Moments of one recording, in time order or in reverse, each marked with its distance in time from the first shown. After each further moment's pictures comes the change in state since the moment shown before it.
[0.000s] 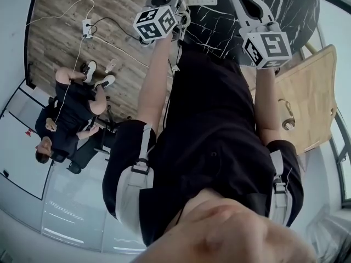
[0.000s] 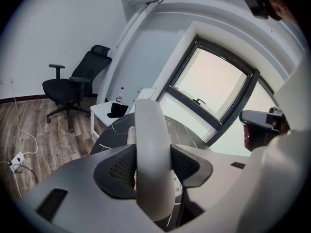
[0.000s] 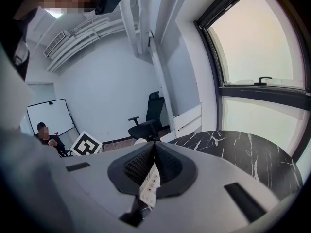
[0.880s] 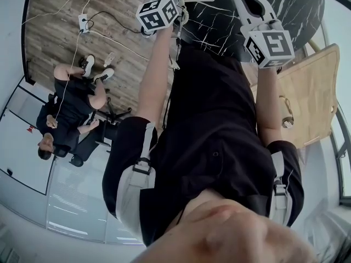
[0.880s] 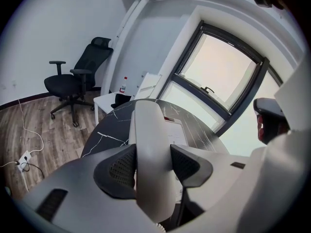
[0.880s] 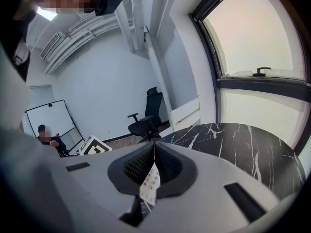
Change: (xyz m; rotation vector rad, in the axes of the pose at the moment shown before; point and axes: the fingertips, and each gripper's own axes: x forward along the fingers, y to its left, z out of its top) left arm 0.044 0.018 -0.038 0.009 0.106 0.073; right arm 0.009 -0.024 -0.024 0.041 0.053 0.010
